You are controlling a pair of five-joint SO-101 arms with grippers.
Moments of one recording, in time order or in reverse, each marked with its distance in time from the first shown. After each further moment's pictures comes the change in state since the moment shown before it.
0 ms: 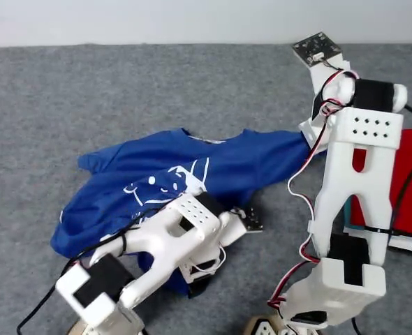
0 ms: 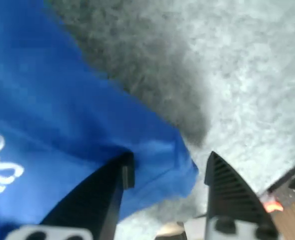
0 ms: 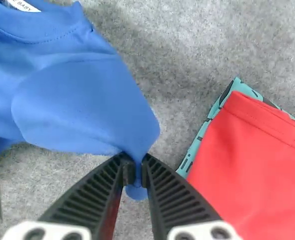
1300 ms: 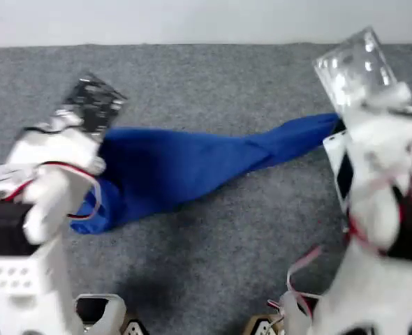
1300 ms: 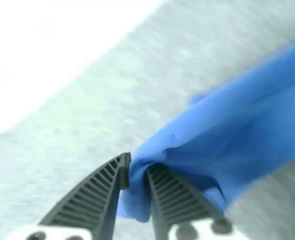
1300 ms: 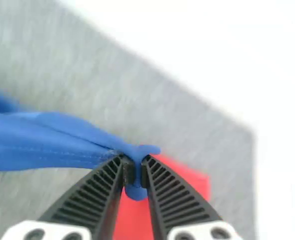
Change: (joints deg) left arm -45.4 -47.1 -38.2 12.4 -13.4; right arm -0.2 -41.0 0.0 -3.7 3.9
